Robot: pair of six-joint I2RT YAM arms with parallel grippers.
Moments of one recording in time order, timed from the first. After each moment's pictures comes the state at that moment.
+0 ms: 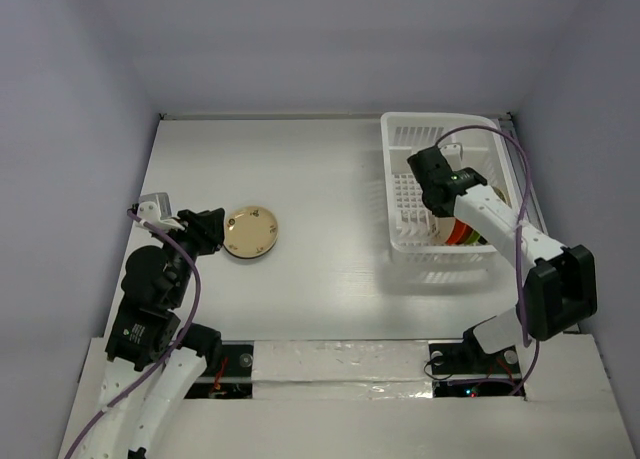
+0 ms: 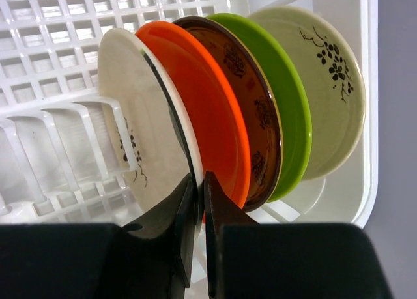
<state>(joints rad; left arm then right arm) -0.32 0.37 0.74 -0.42 -0.17 -0.46 0.40 1.47 1.21 -0.86 0.72 0.33</state>
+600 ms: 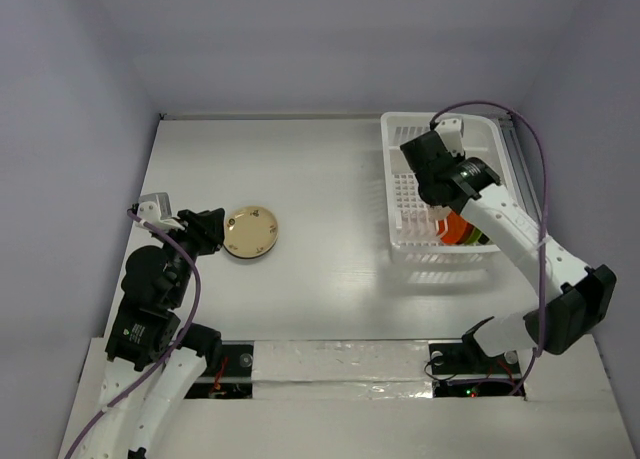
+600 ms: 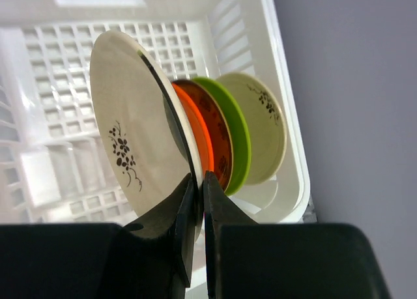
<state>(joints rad) -0.32 0.37 0.74 -0.42 -0.17 -0.46 0.55 1.41 1.43 -1.00 0.90 0.33</state>
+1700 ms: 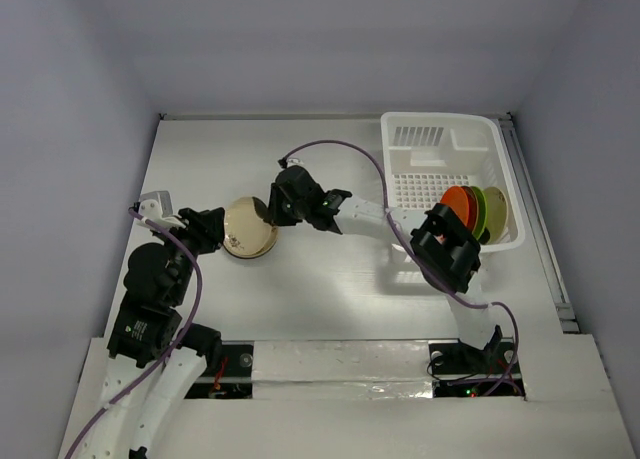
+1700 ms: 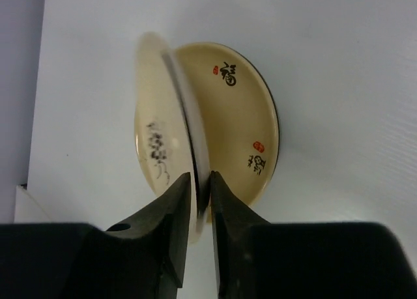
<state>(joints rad) -0.31 0.38 0.73 -0.42 -0.18 -0.46 0.93 2.10 1.64 -0.15 0.04 0.75</state>
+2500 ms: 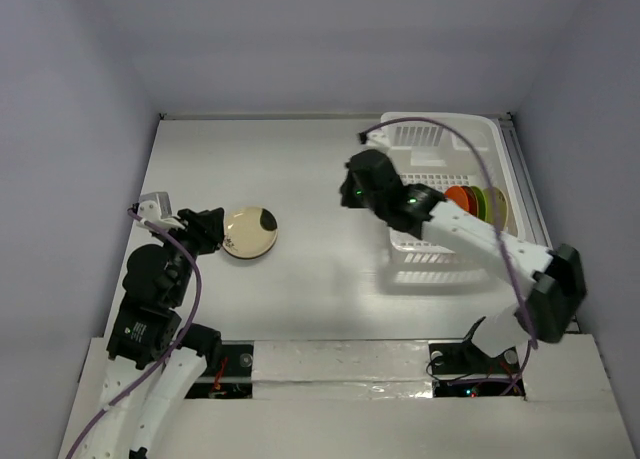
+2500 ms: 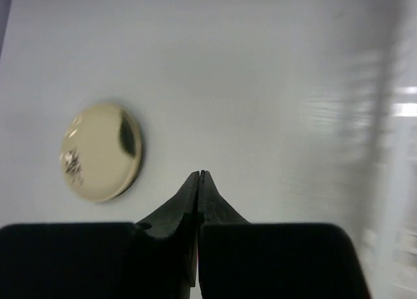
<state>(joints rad) -0.31 0.38 0.73 -0.42 -0.18 -0.46 0.84 1.54 1.34 -0.36 0.37 0.61</state>
